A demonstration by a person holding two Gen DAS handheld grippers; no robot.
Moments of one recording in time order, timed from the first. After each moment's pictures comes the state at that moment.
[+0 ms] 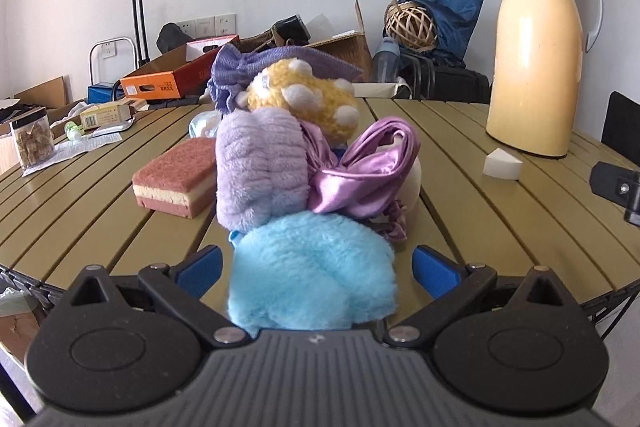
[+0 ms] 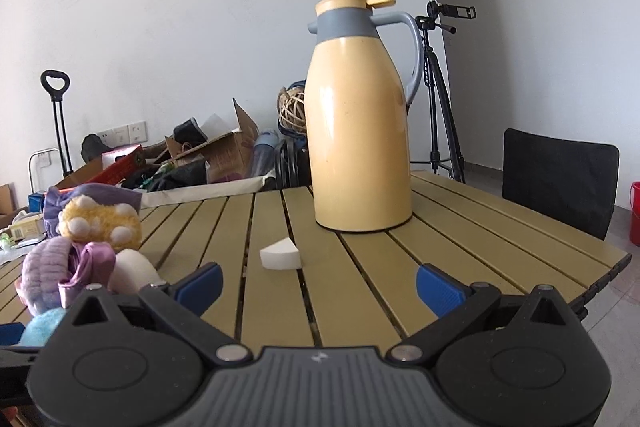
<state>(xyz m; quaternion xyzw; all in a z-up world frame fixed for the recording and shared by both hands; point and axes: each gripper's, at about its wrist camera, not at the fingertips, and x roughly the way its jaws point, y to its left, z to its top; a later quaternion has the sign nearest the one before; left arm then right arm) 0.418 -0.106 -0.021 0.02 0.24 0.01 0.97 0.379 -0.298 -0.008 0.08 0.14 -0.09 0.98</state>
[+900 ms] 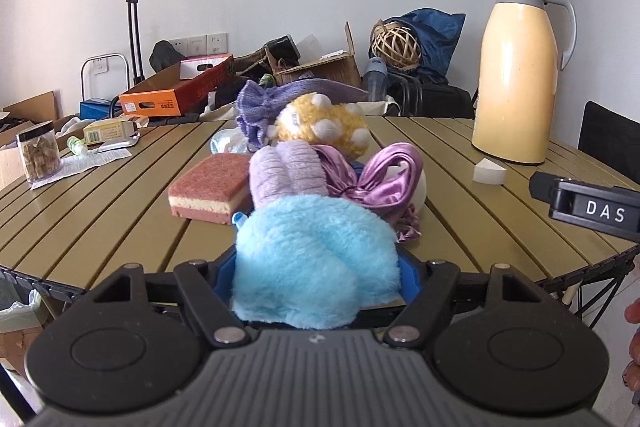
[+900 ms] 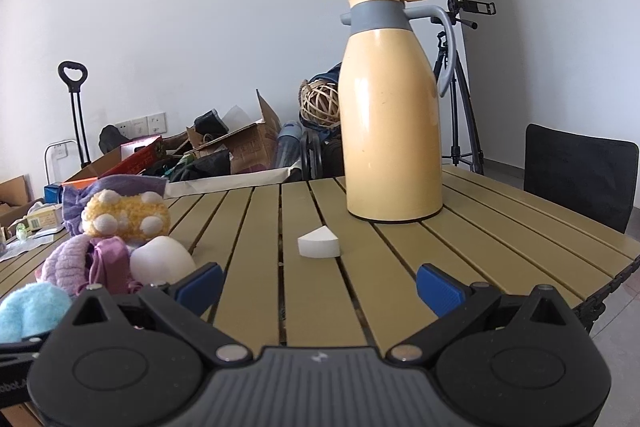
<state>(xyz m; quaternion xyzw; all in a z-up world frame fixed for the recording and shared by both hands) 0.377 -0.067 -0.002 0.02 0.22 -0.03 0.98 0.388 -0.268 -0.009 0.07 0.14 -0.06 0.99</state>
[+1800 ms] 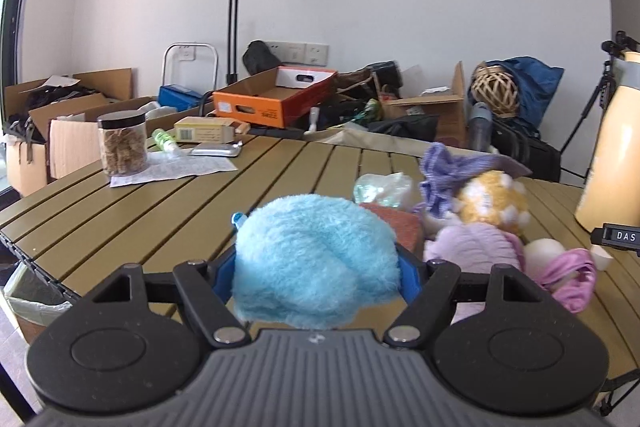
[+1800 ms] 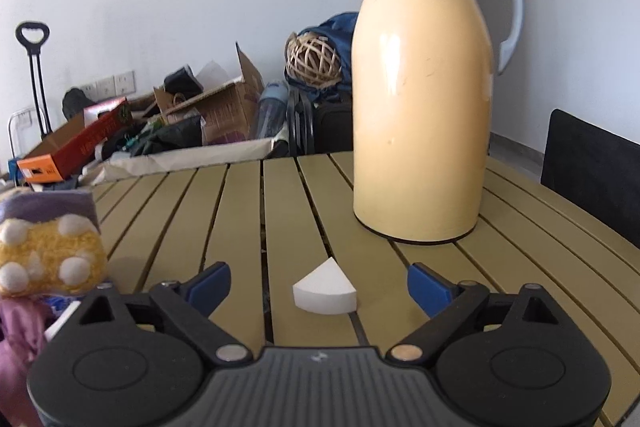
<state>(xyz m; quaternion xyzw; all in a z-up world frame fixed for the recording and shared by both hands) 0.419 0.051 0.029 -0.05 0.20 0.09 0.97 0.533 -0.270 -0.001 0.06 0.24 -0.09 0.97</state>
